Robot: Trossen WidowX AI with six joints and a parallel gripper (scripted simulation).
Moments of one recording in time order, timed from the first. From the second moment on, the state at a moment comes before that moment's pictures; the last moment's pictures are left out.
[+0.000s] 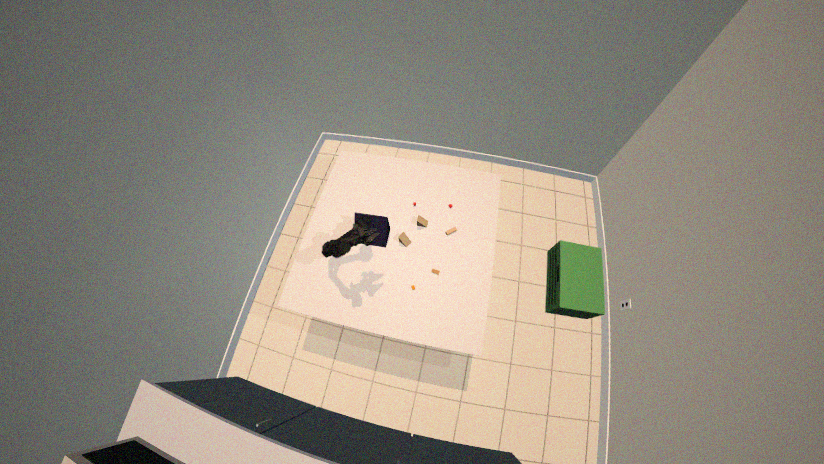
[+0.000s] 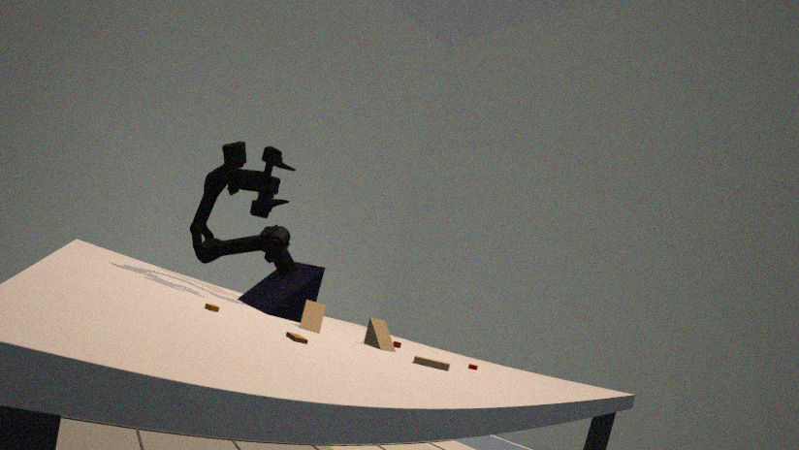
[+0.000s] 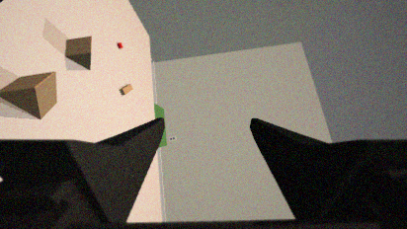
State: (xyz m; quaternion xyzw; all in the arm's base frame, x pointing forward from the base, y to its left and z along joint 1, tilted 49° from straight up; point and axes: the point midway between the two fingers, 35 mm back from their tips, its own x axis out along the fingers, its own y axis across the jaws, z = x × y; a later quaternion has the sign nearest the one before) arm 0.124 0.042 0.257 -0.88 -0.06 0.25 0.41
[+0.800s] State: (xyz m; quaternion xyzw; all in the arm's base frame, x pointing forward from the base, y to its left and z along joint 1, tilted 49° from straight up) arm 0.238 0.082 0.222 -0.68 0.30 0.29 0.60
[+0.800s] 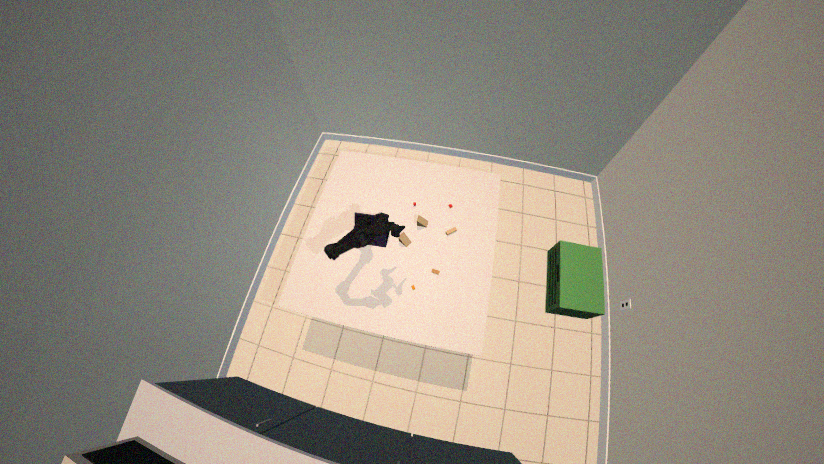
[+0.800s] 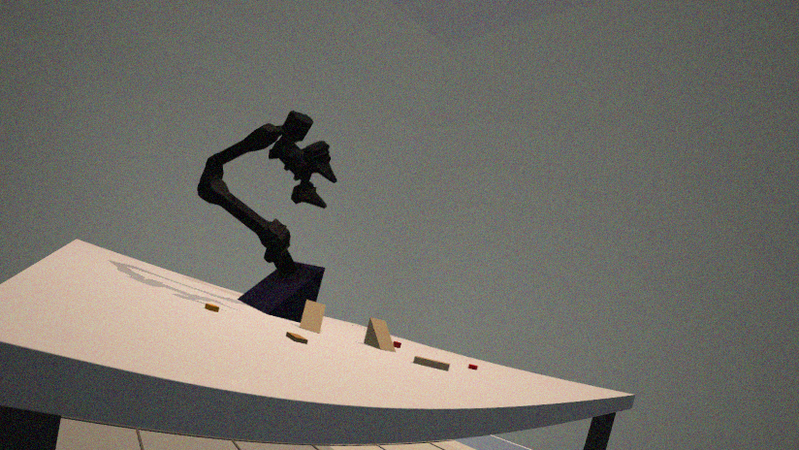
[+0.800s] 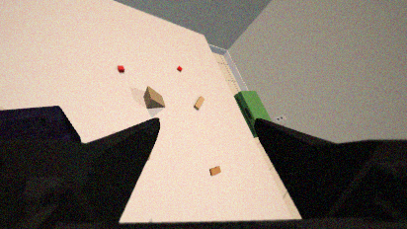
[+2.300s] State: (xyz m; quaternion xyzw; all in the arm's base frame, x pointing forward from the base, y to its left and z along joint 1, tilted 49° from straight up) arm 0.350 0.054 -0.060 -0.26 0.64 -0.32 0.65
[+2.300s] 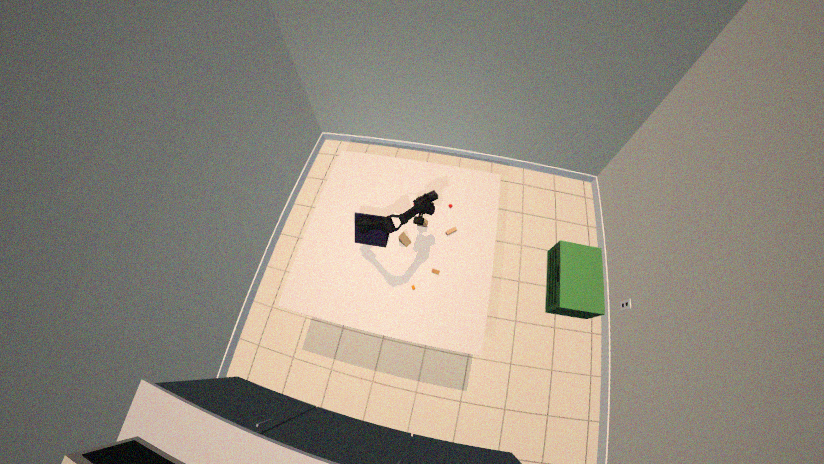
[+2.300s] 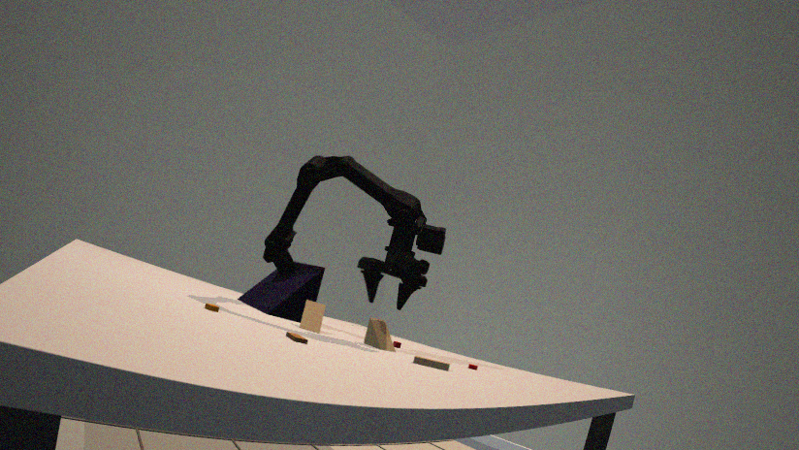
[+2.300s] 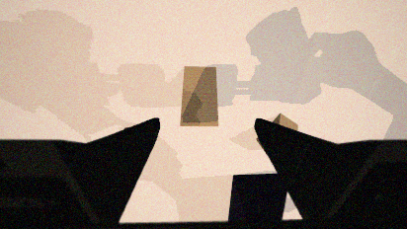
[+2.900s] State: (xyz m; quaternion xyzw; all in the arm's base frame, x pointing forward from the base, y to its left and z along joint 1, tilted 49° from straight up) arm 0.353 0.036 -0.080 -0.25 0.64 -0.33 0.65
